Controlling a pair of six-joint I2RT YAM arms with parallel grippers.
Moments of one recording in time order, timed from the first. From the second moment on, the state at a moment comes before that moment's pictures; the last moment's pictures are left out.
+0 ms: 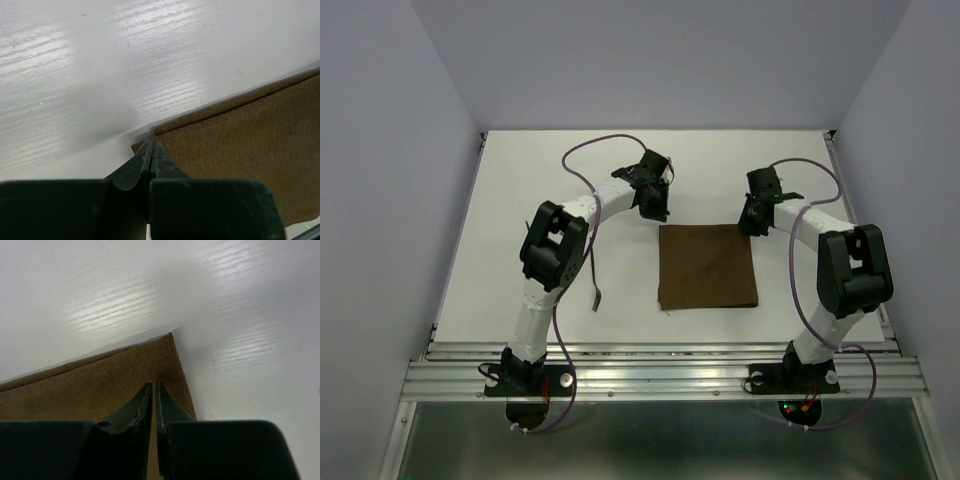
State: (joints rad) left arm -0.61 2.18 1.75 -0.54 0.11 -0.48; right arm 0.18 1.69 1.10 -0.41 0.16 0.52
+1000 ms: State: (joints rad) left arm -0.45 2.03 1.70 -0.60 0.00 -0.46; right arm 0.42 1.49 1.14 -0.39 0.16 0.56
